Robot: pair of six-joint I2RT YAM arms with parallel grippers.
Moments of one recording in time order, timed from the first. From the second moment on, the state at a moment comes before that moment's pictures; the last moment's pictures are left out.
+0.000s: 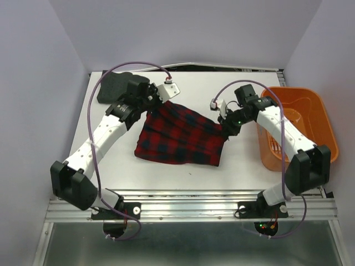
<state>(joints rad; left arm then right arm) -0.47 1.36 1.32 -0.48 0.05 0.70 0.33 1.48 1.29 -0.97 -0.55 -0.71</state>
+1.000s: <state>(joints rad) -0.29 1.97 1.71 -0.39 0.13 0.50 0.18 2.25 1.97 -0.87 -0.50 -0.58</state>
